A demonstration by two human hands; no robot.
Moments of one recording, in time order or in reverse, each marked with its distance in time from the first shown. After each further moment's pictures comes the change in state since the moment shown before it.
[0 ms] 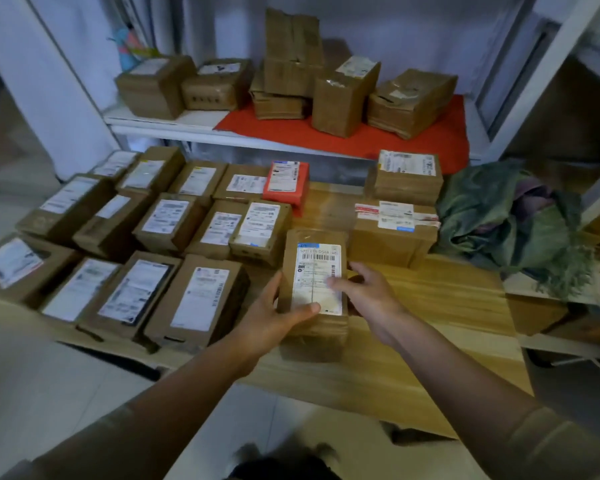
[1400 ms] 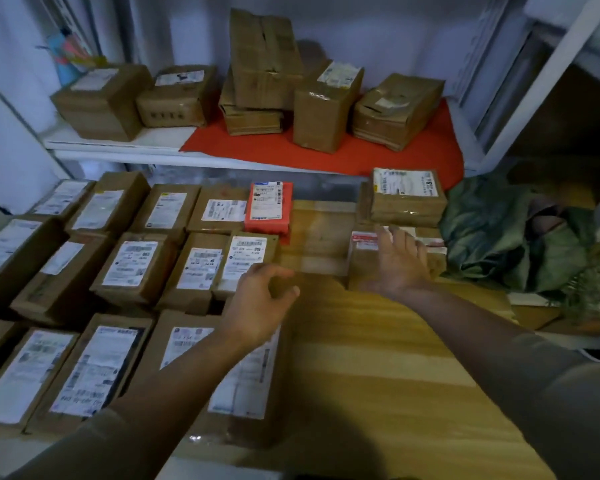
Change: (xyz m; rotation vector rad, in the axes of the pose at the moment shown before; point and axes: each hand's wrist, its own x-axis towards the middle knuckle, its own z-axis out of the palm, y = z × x) left_hand 0.108 0.063 -0.043 0.587 0.158 0.243; right_hand 0.134 -0.045 -0.056 -1.307 0.336 -0.121
